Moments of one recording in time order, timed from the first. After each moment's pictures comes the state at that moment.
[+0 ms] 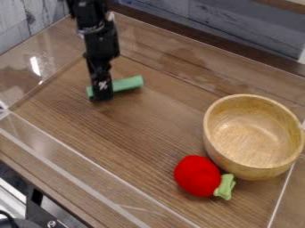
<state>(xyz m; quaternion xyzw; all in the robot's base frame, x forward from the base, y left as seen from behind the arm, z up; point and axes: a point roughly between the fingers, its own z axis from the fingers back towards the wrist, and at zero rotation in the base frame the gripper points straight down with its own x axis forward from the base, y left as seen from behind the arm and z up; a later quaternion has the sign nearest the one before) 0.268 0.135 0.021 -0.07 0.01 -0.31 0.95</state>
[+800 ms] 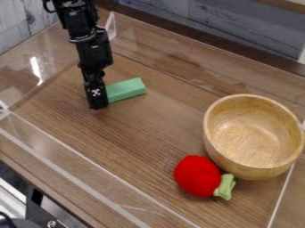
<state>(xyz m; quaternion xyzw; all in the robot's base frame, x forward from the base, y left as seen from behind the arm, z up) 0.263 0.133 0.020 -0.09 -0.01 -0.32 0.94</state>
